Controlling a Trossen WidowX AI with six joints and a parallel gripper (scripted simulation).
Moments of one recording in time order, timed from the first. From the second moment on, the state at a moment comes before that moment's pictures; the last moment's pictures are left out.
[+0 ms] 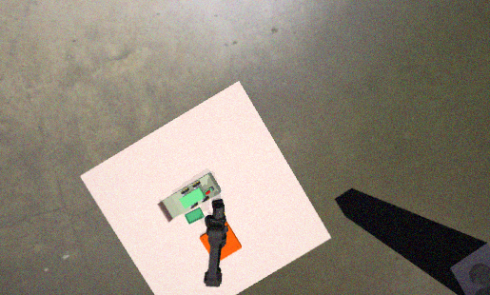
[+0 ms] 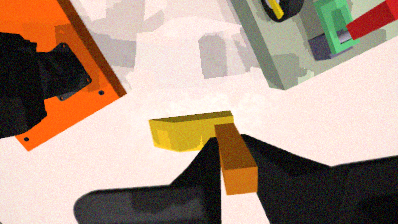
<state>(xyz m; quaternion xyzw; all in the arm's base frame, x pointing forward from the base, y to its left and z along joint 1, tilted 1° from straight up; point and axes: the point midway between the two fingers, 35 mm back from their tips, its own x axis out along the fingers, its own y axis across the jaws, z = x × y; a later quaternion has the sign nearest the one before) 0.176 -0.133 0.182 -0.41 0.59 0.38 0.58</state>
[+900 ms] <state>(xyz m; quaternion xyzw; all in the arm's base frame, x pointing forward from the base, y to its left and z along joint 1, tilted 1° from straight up) 0.188 -0.107 0.182 -0.51 0.51 0.48 0.50</state>
